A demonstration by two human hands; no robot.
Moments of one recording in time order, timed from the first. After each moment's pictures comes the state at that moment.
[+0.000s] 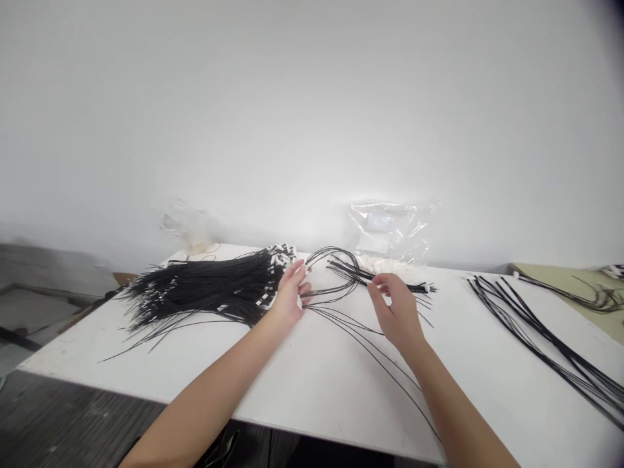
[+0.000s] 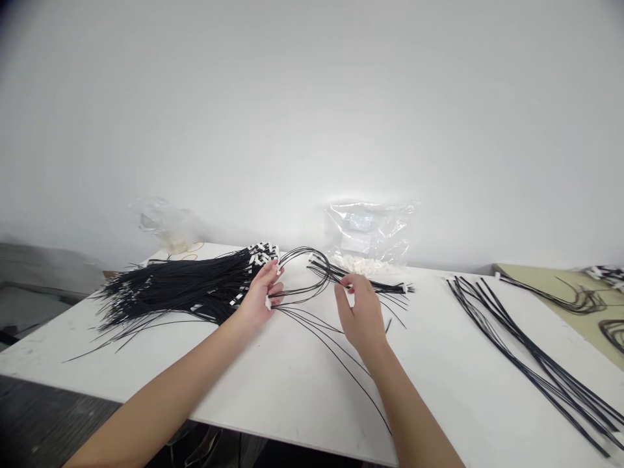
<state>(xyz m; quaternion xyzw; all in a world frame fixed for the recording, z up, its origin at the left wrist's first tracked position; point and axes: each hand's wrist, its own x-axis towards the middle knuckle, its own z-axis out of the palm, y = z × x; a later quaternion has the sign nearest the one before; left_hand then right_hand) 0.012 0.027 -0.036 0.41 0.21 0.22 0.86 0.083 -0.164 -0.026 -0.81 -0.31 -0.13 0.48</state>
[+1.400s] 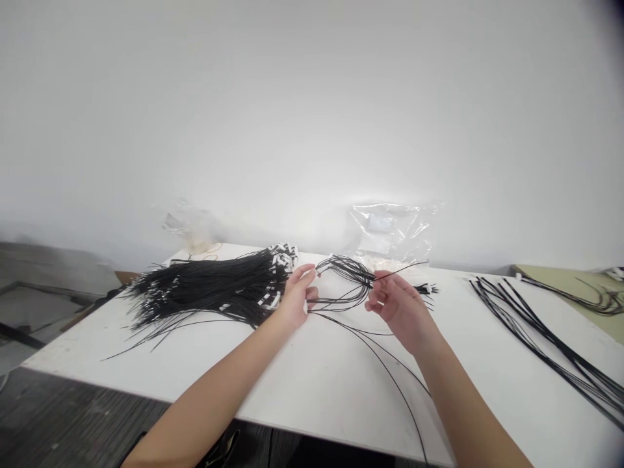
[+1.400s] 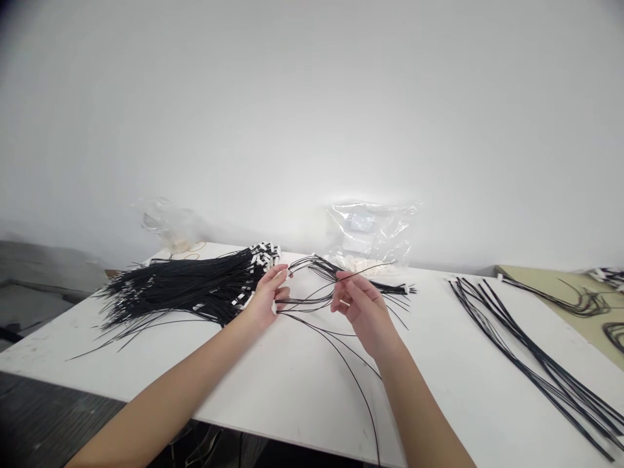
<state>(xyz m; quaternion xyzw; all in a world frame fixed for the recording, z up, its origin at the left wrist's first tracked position) 0.012 0.022 -0.041 0.46 0.19 0.20 0.84 0.077 -0.167 -0.007 -0.49 -0.25 0.24 0.80</state>
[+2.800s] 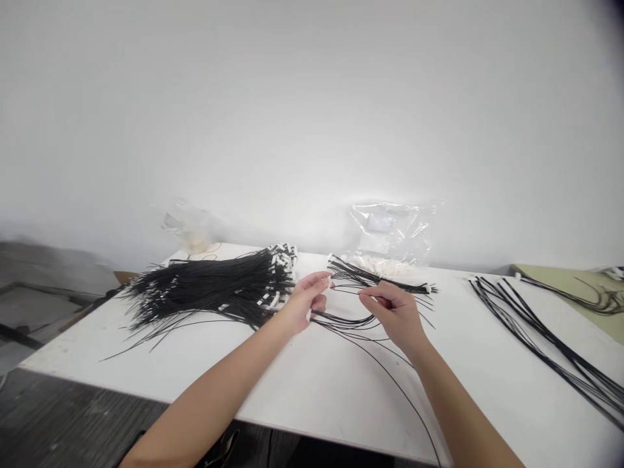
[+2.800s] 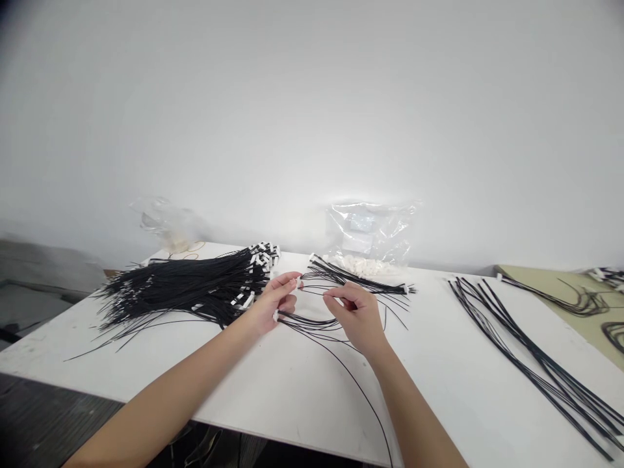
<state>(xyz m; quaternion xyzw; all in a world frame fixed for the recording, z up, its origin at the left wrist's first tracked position) 0.008 0.012 -0.039 0.48 0.12 0.10 0.86 0.077 -0.163 -0.022 -0.73 -0.34 -0.01 0.60</state>
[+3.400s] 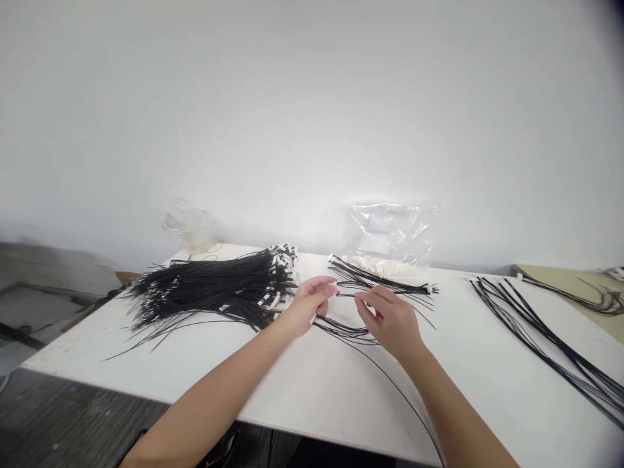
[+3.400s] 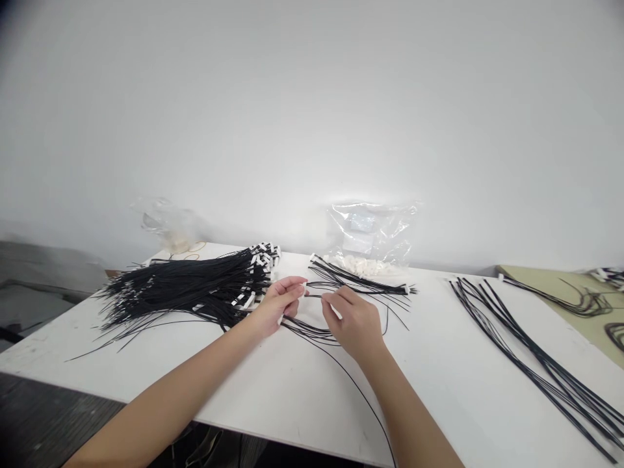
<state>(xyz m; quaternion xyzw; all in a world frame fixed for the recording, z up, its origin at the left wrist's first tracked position) 0.009 0.009 -0.046 0.55 0.11 0.12 0.82 0.075 -0.159 -0.033 -0.76 -0.47 -0.27 0.35</state>
